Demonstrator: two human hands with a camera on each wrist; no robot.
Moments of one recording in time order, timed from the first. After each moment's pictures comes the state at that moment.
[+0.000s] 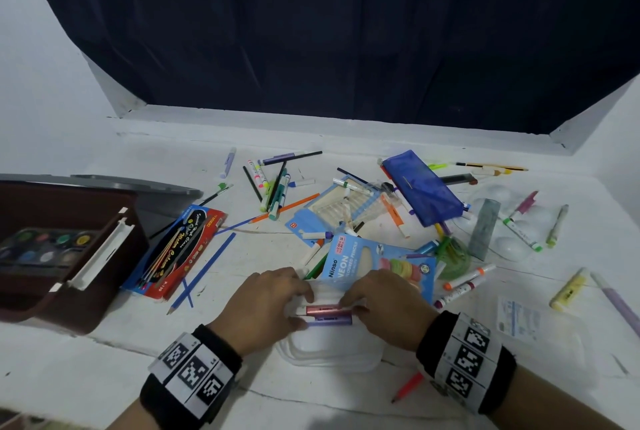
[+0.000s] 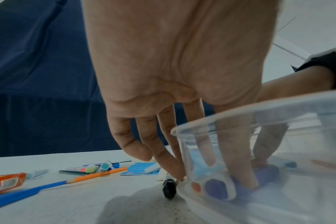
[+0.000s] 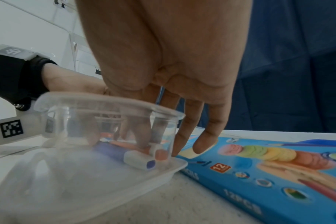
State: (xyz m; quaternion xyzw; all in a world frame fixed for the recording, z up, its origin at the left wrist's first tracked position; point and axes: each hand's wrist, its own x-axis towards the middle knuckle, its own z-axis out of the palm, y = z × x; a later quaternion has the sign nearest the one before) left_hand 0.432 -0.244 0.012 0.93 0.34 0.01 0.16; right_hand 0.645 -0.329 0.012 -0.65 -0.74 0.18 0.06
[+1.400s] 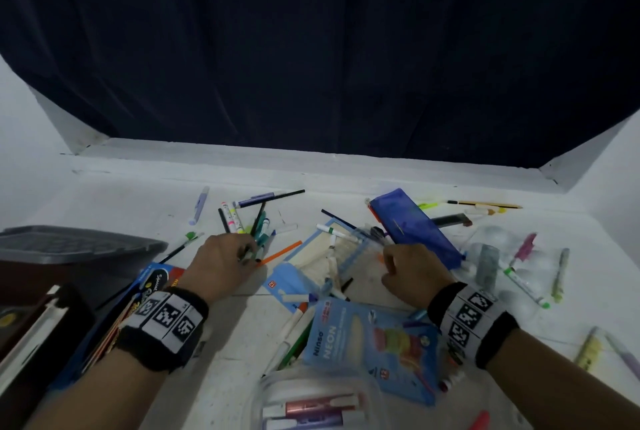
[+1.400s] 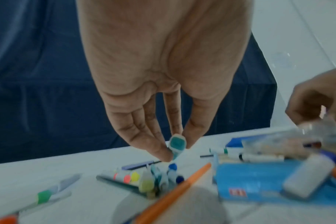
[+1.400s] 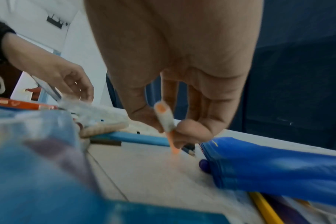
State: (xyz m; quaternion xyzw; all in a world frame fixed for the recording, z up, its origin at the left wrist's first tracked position) left_hand 0.466 -0.077 0.025 0.86 0.47 0.14 0.15; right_hand 0.757 -0.226 0.022 -0.82 -0.56 0.11 0.10
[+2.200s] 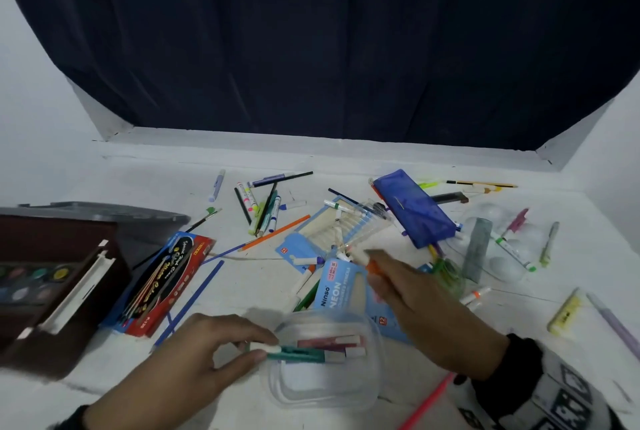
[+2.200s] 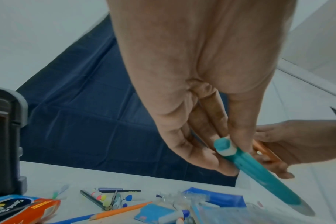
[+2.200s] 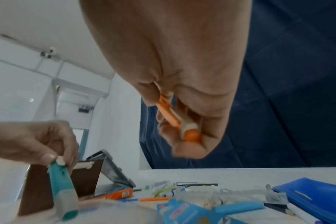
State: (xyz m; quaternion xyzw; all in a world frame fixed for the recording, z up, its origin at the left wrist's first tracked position) left_hand 0.370 -0.252 0.066 0.89 0.29 0.12 0.32; right_hand 0.667 -0.351 0.076 -0.67 -0.66 0.20 0.27
